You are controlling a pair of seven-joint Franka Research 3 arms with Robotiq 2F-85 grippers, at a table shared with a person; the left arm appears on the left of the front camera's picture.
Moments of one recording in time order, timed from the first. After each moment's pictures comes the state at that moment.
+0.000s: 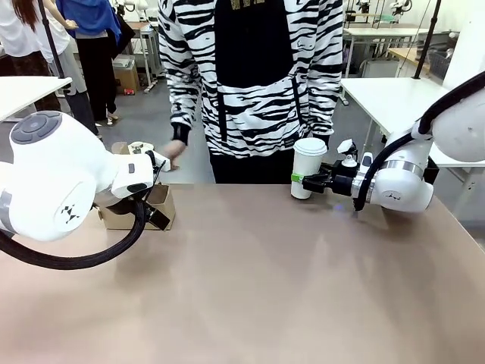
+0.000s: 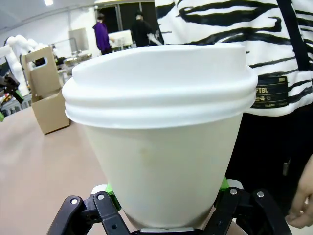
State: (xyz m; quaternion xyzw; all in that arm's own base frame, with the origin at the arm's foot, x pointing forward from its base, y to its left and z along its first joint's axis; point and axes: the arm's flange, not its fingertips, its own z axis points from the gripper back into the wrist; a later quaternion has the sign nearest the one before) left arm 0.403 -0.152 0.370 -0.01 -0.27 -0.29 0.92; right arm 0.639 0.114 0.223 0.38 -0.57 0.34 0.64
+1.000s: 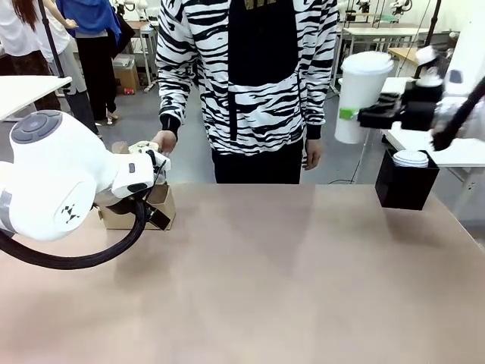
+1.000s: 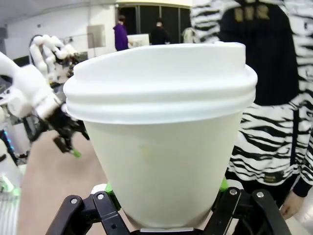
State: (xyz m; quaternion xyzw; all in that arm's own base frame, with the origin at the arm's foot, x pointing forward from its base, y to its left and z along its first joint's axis) left arm 0.403 -0.153 0.370 -0.01 -0.27 -0.29 0.92; right arm 0.496 0.050 0.485 0.37 -0.58 0.39 0.61
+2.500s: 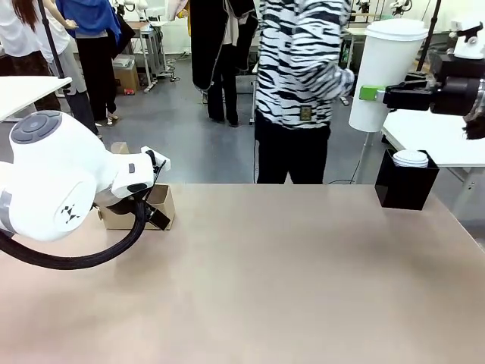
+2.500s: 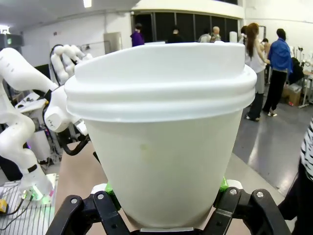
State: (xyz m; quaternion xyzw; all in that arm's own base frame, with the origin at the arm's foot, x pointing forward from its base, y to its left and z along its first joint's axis) left arm 0.403 -0.153 0.370 -0.01 -0.27 -0.29 0.92; right arm 0.437 0.049 0.529 0.41 -0.57 0.39 0.60
